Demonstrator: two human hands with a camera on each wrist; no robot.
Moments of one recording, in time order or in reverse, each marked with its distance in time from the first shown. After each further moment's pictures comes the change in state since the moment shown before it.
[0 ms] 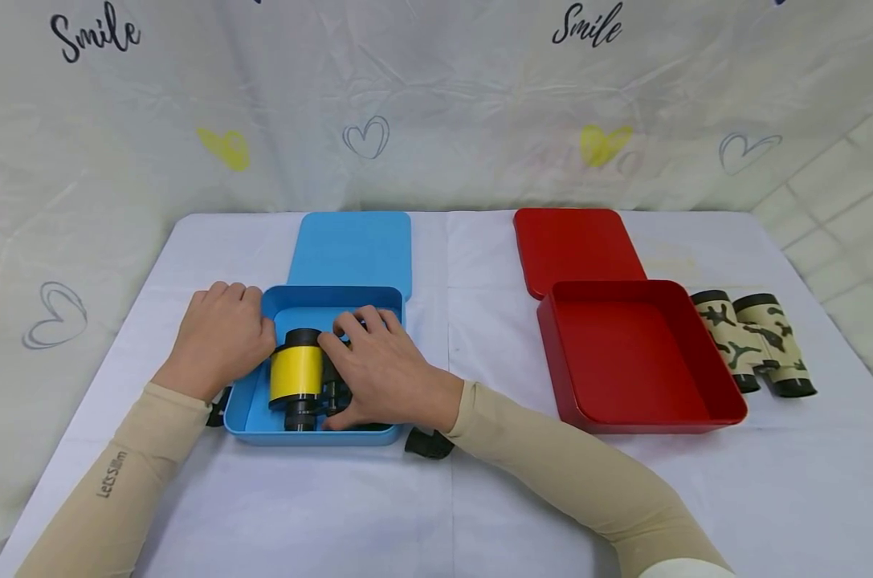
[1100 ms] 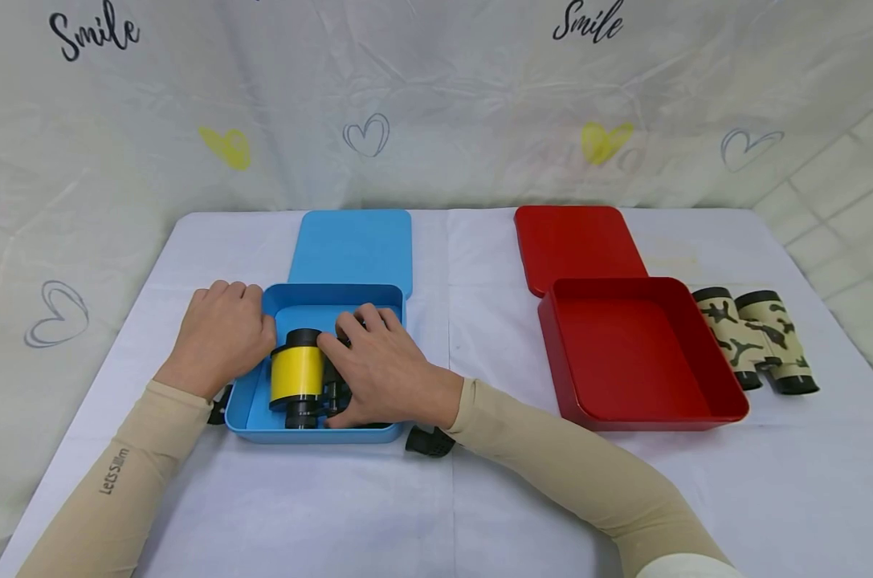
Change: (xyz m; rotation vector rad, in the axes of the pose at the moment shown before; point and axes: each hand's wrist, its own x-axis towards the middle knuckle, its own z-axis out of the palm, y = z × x) left_hand 0.000 -0.002 0.001 0.002 0.031 0.017; right_hand 0.002 0.000 0.003 0.001 -0.014 -0.012
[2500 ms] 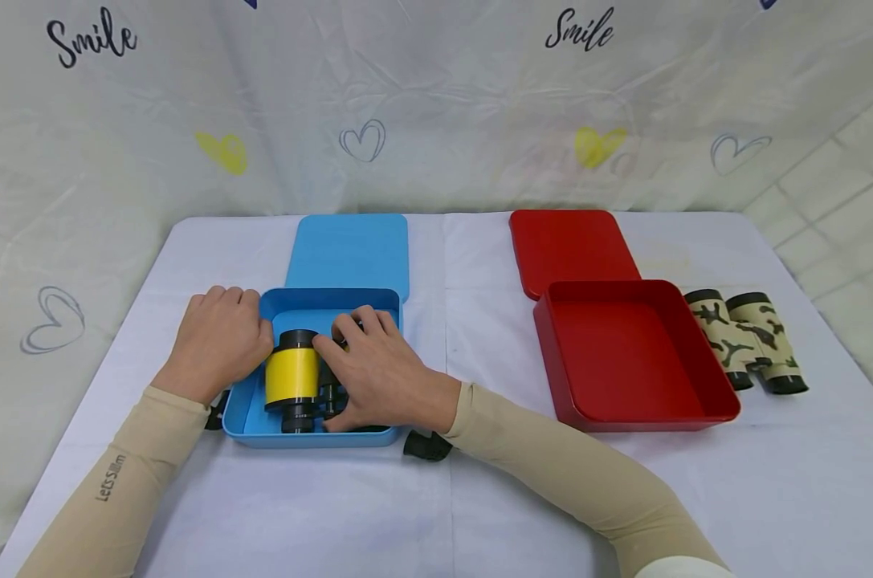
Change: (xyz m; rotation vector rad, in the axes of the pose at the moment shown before) left_hand -0.001 0.001 0.000 -0.007 -0.019 -0.022; right_hand -0.001 -0.001 0.000 0.030 0.015 0.009
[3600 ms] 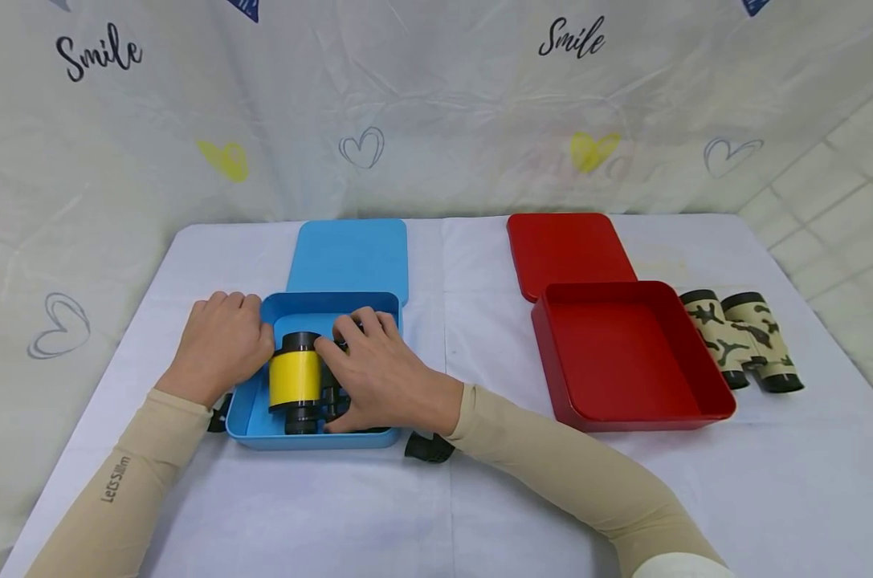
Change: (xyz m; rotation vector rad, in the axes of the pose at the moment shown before) left_hand 0.000 0.001 -0.001 -0.020 -0.026 -0.013; right_hand -0.004 -0.001 -0.009 -0.016 0.022 -0.020
